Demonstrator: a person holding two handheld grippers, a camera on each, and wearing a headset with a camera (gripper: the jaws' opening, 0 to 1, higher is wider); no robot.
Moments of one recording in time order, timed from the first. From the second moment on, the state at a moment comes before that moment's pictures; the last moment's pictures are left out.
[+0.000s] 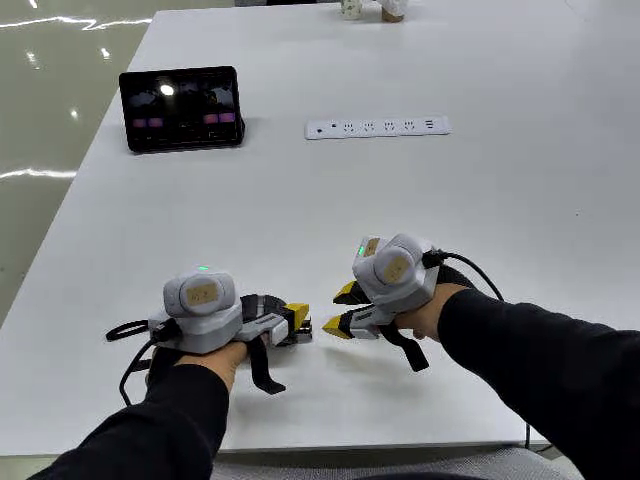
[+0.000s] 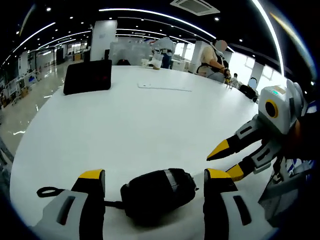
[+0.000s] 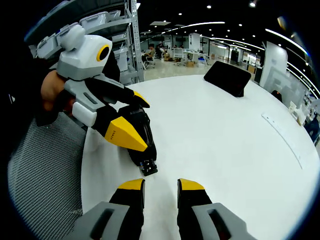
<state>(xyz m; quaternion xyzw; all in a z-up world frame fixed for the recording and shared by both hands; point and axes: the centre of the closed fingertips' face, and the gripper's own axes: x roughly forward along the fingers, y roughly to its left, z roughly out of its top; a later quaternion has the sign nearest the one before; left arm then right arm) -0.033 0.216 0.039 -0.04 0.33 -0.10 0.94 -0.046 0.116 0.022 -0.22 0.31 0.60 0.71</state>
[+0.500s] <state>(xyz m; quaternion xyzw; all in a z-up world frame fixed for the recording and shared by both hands) -0.045 0.228 0.048 -0.06 0.33 -0.19 0.92 -0.042 0.057 0.037 -0.20 0.31 0.55 0.75</state>
